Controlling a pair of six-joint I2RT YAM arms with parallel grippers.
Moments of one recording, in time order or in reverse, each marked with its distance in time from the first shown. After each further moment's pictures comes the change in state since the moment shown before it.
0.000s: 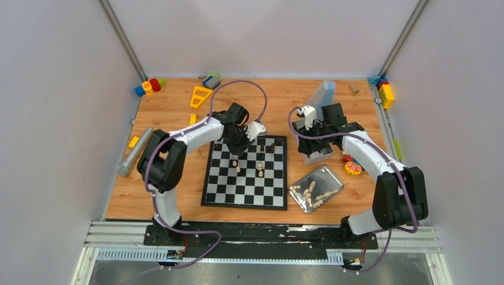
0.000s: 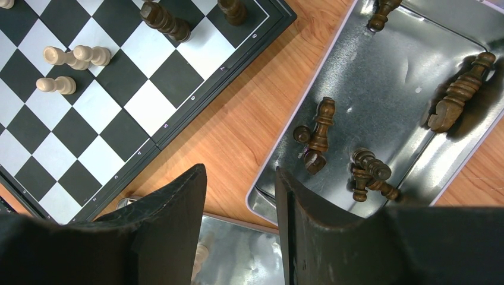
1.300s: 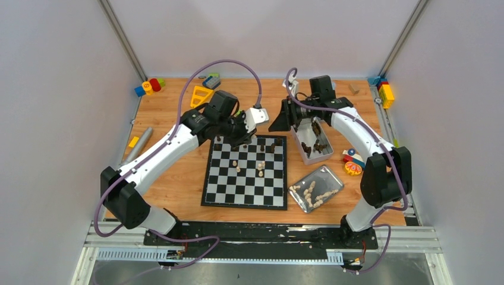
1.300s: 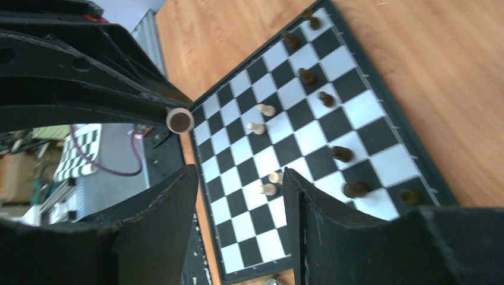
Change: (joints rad) left arm -0.081 -0.413 0.065 -0.079 0.140 -0.013; right arm 0.051 0.197 0.389 0.034 -0.562 0.341
